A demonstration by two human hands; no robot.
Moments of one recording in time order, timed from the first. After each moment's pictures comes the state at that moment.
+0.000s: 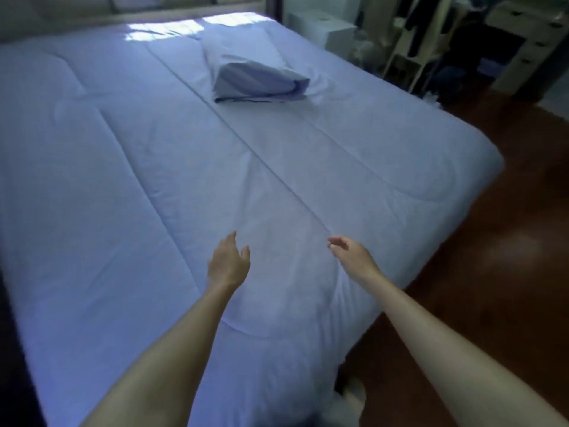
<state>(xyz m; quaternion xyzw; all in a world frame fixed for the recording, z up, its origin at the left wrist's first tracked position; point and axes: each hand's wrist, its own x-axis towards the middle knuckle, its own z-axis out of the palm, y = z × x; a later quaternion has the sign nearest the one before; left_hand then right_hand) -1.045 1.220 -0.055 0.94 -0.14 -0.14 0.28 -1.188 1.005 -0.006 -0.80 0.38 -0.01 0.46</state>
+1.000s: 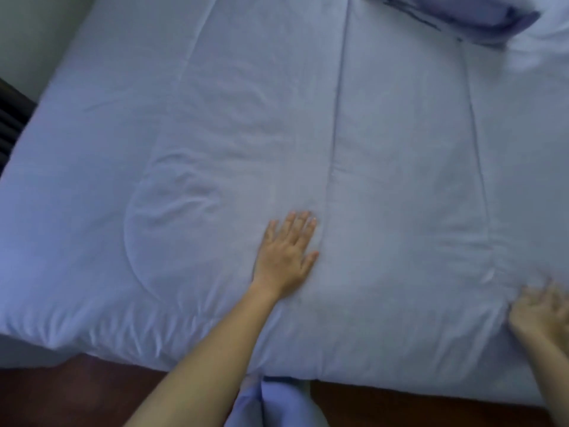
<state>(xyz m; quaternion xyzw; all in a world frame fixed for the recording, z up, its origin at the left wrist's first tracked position) -1.109 0.966 -0.162 0.99 -0.08 -0.05 0.07 -1.105 0.529 -0.164 -0.90 0.42 0.05 0.11</state>
